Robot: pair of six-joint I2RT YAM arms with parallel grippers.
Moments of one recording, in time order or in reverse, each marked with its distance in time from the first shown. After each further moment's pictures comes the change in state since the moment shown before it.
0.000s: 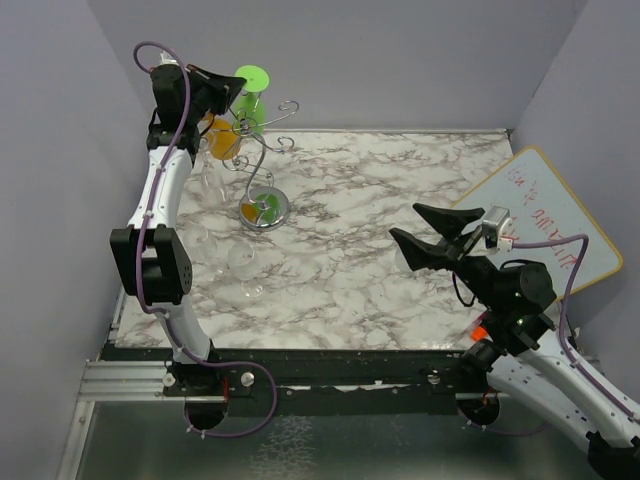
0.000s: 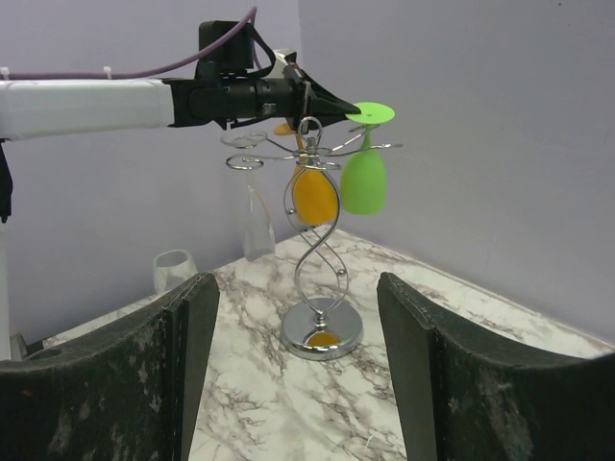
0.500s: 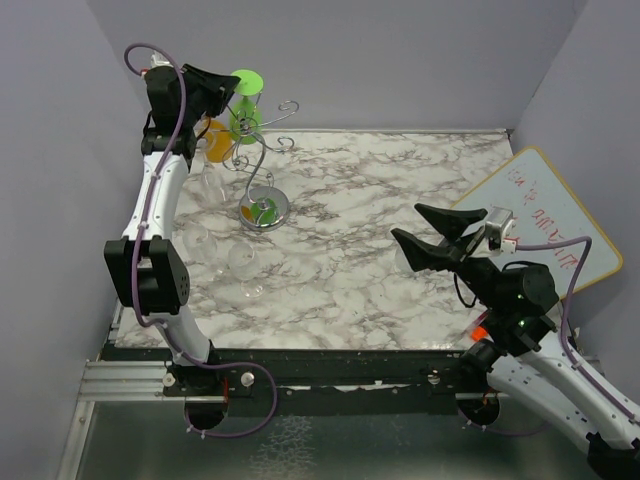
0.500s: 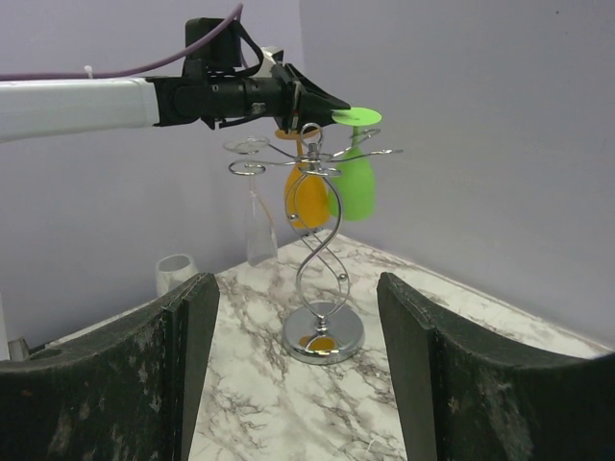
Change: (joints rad) left arm 0.003 -0.072 -0.042 -0.037 -0.062 0.029; right arm 0.000 -0.013 0.000 -0.002 0.000 0.002
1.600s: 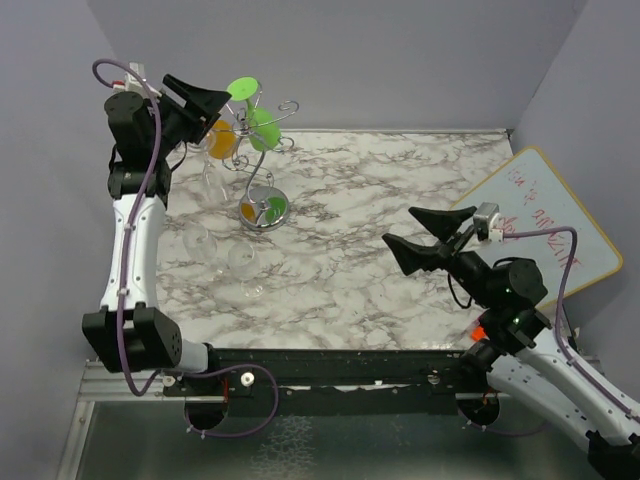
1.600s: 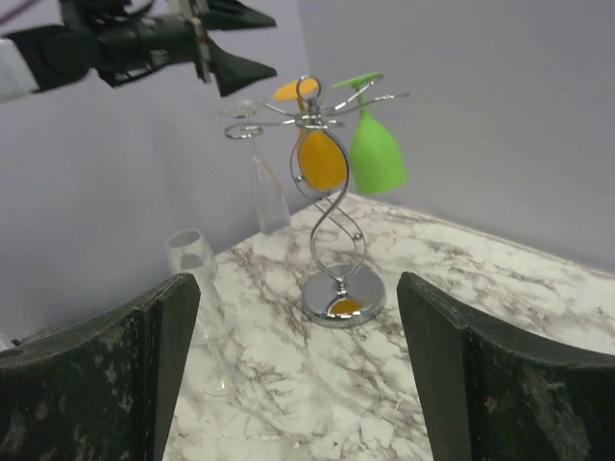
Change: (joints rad) left arm 0.077 -0.323 -0.243 -0.065 0.161 0.103; right arm 0.000 0.010 -0.026 -0.024 0.023 0.088
